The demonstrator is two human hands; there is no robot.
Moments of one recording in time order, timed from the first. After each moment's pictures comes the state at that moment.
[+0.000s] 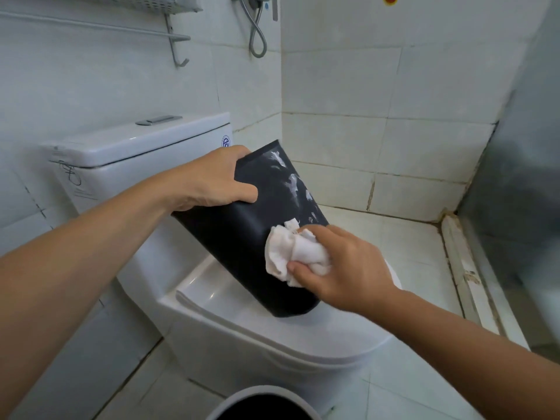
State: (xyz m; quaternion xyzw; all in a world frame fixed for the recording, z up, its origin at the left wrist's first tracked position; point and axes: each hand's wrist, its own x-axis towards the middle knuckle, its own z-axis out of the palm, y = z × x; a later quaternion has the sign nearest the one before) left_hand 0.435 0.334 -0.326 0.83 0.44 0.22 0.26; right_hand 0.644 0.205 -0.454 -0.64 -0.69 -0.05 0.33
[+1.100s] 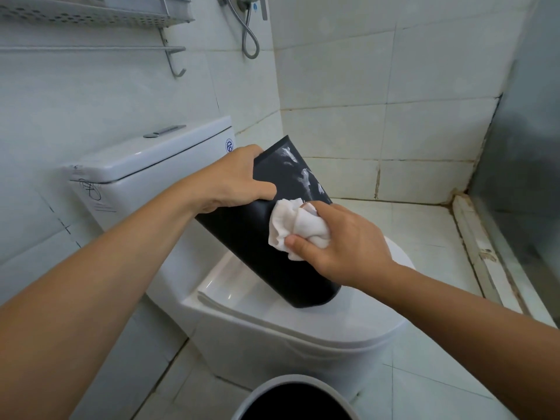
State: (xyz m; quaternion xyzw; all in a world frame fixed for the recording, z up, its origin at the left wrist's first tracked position) left_hand 0.450 0.316 -0.319 0.84 0.44 0.21 0.23; right_hand 0.622 0.211 -0.434 -0.67 -0.66 -0.02 0.35
